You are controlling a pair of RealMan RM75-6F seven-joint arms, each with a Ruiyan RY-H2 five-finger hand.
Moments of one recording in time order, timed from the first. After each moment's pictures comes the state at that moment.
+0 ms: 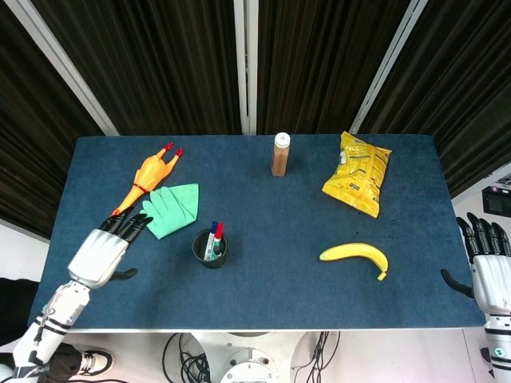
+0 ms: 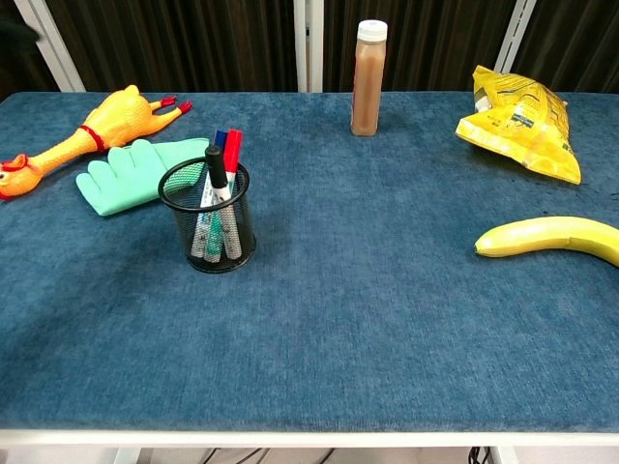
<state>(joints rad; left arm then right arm) -0.42 -1.03 -0.06 -1.93 1.53 1.18 0.32 0.06 -1.07 0.10 -1.67 -1.47 1.53 -0.08</state>
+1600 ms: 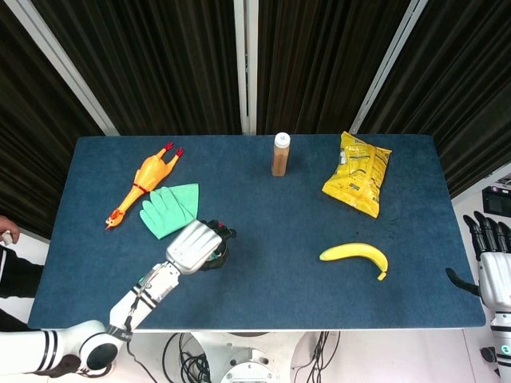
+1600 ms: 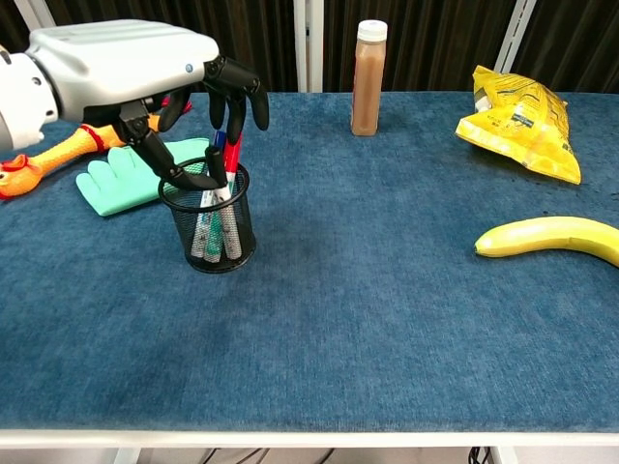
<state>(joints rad) -0.74 -1.39 -0.15 -1.87 1.28 1.01 0.57 0.06 -1.04 0.11 -1.70 -1.43 1.49 -0.06</state>
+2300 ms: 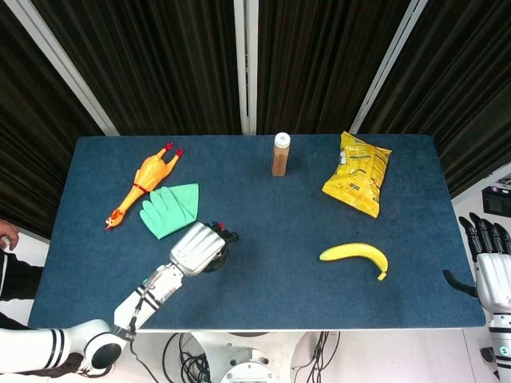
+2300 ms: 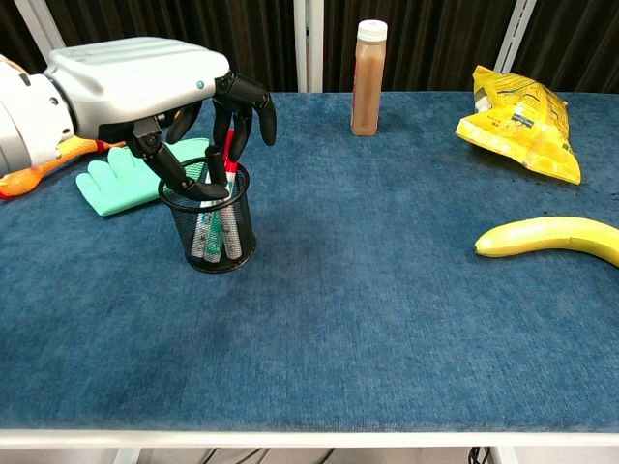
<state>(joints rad) -0.76 -1.42 -0.13 -1.82 1.31 1.02 0.52 0.06 -1.02 0.10 -1.74 -1.43 1.48 -0.08</state>
